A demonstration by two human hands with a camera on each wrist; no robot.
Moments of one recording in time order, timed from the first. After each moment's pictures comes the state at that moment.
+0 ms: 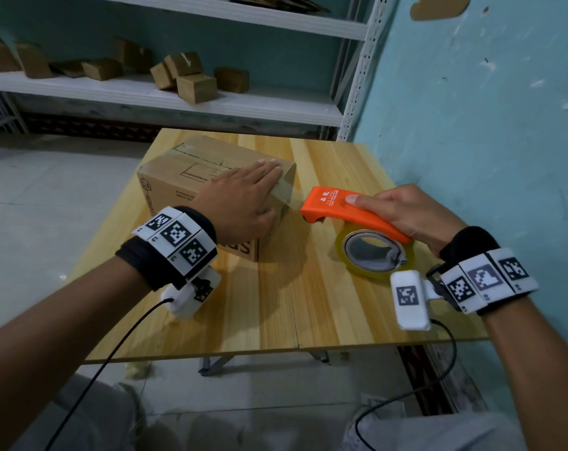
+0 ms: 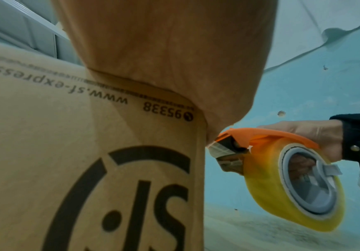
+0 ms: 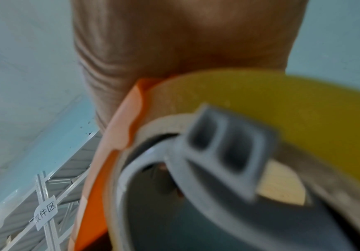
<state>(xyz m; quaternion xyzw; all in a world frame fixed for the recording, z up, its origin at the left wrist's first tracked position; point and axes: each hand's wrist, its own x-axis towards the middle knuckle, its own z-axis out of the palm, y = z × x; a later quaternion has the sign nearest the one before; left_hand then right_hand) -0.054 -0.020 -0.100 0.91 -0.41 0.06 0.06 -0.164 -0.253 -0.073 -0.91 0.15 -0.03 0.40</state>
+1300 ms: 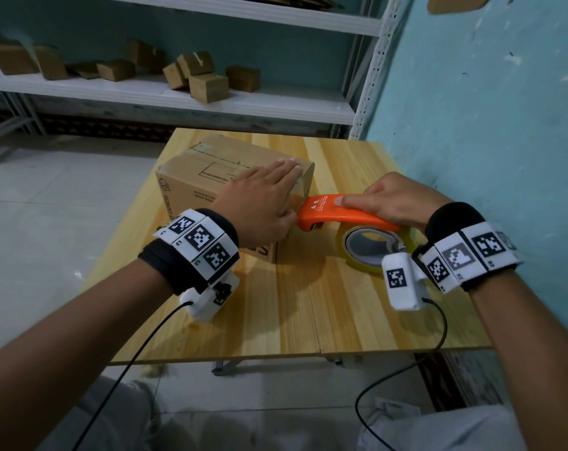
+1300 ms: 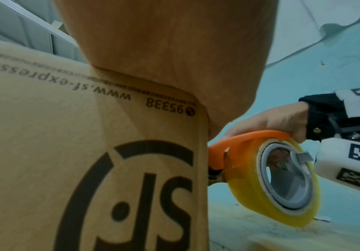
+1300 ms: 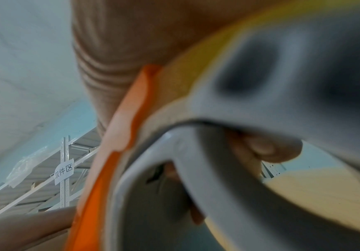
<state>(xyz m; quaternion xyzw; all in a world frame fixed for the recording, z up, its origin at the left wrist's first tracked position) -0.048 -0.020 -0.106 0.90 -0.42 0.08 0.05 -0.125 -0.224 -0.065 -0.96 0.17 0.04 0.24</state>
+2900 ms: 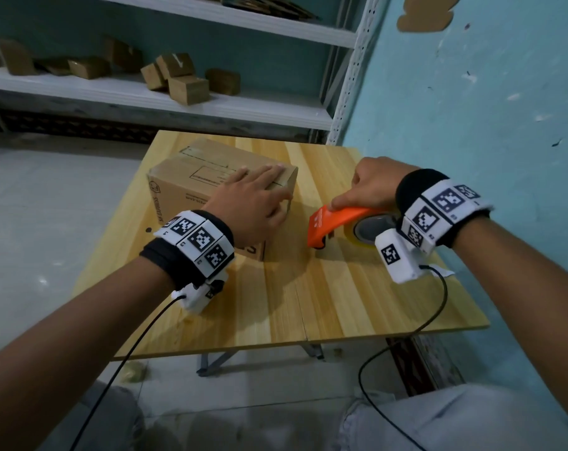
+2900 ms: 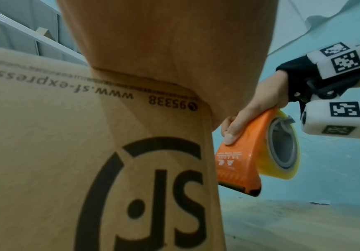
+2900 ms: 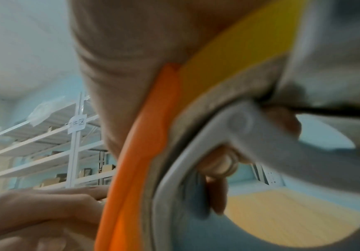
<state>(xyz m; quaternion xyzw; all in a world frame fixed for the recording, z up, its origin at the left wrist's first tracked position) -0.046 -0.016 -0.111 0.88 -0.45 0.13 0.06 -0.121 -0.213 -0.025 -0.98 0.17 0.09 0.02</state>
